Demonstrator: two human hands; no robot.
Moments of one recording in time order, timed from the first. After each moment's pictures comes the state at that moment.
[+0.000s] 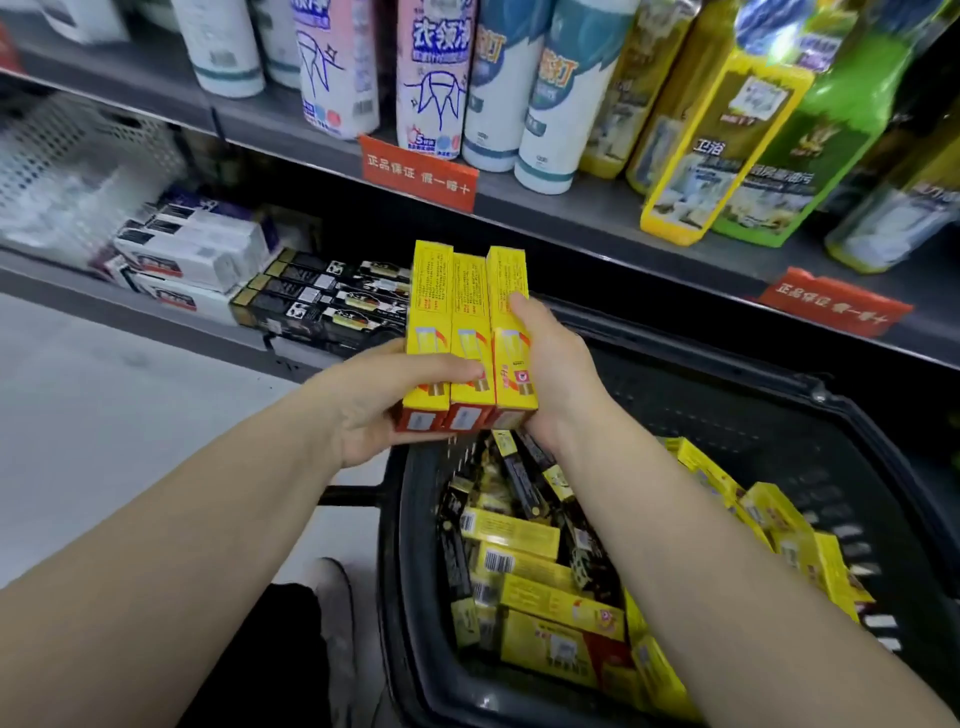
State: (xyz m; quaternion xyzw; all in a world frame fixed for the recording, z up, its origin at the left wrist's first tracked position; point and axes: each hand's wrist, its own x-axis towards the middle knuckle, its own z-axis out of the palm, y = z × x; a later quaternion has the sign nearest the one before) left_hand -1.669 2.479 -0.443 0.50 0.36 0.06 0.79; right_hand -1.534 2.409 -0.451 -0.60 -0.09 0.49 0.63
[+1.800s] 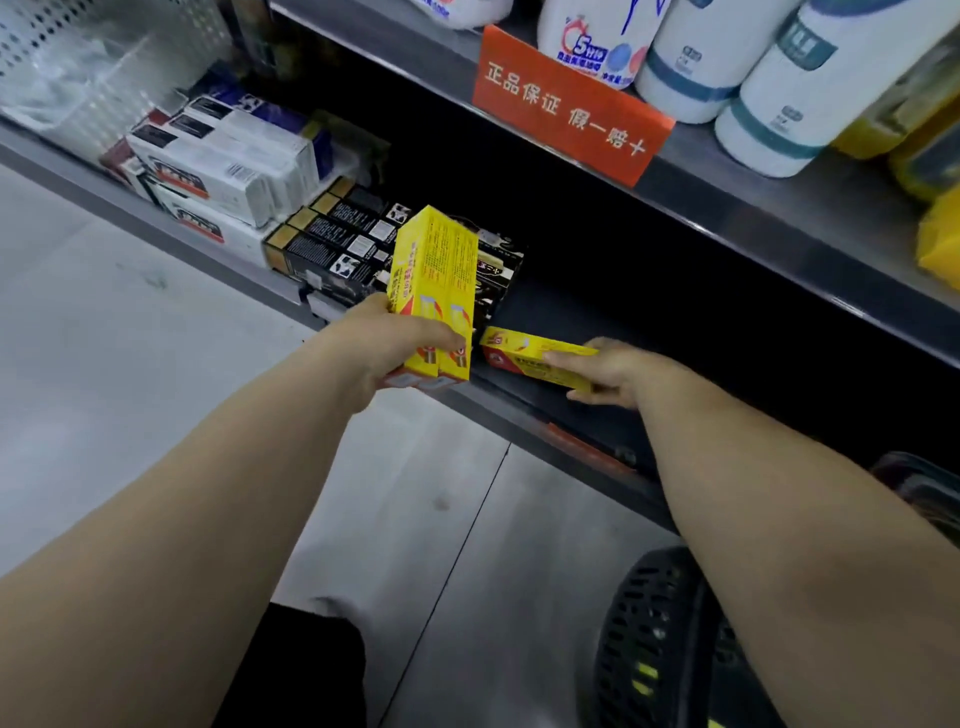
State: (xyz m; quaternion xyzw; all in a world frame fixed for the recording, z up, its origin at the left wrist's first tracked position) left_hand -1.647 2.615 -0.548 0.47 0.55 0.10 0.68; right_hand -1.401 2.539 -0.620 -0.82 -0.17 0.50 0.20
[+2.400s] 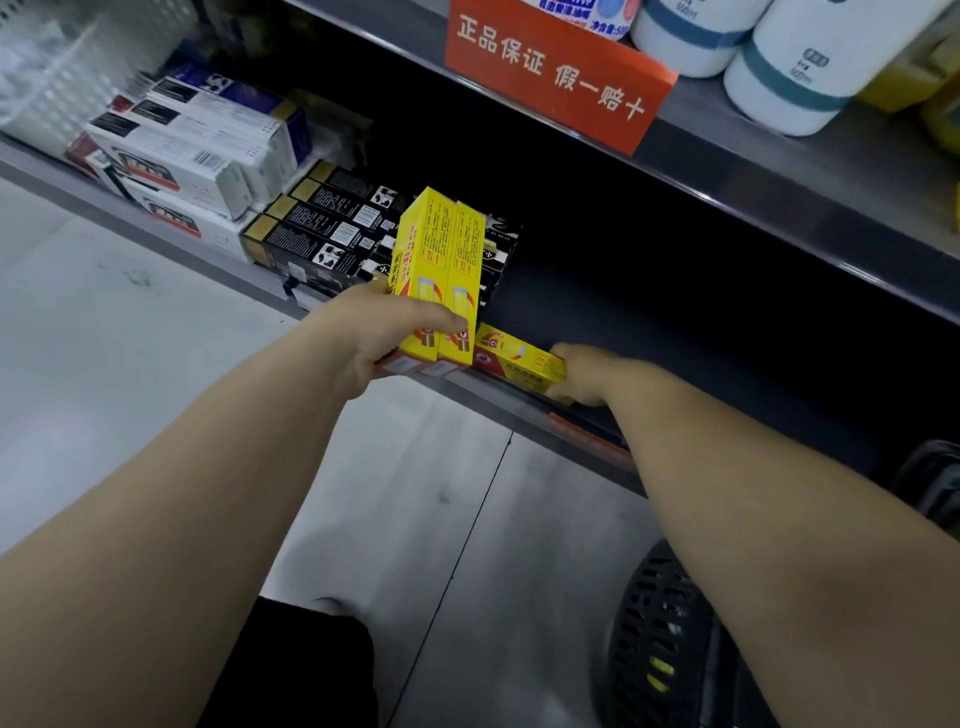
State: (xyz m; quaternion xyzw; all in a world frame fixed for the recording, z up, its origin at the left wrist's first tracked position) left_hand -1.634 2.627 -0.556 0.46 0.54 0.08 0.70; right_hand -1.407 2.540 -0.650 -0.80 -0.48 0.33 -0.14
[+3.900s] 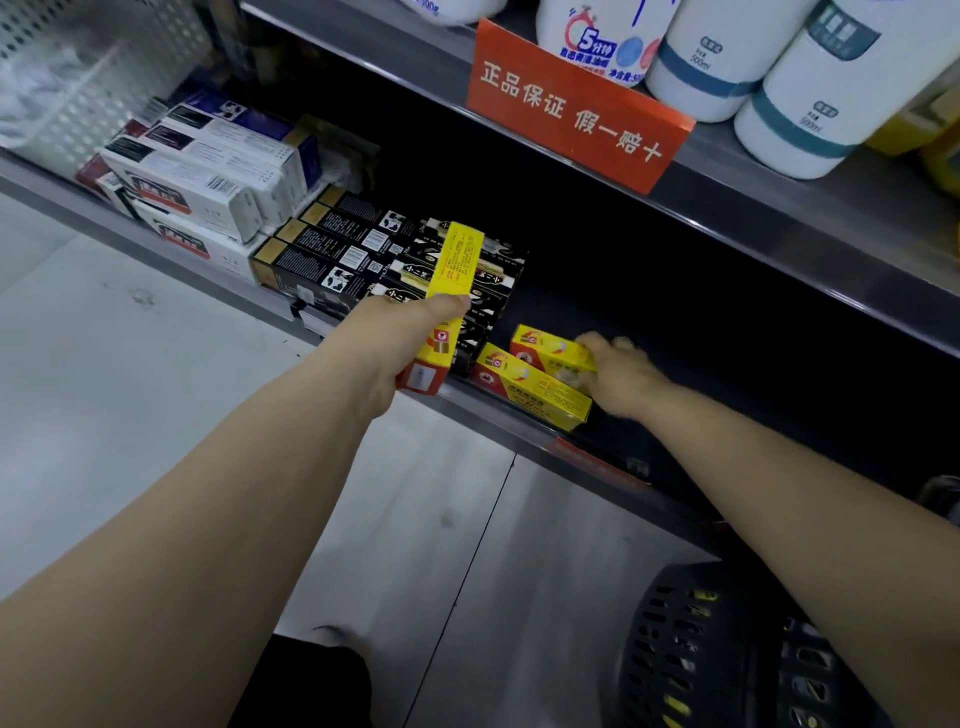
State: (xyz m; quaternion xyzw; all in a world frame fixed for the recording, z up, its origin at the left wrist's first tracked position) left_hand -1.629 2.627 -0.544 0.45 0.59 0.14 0.66; right_hand -1.389 2.535 -0.635 -0.85 -0.46 0.26 -0.06
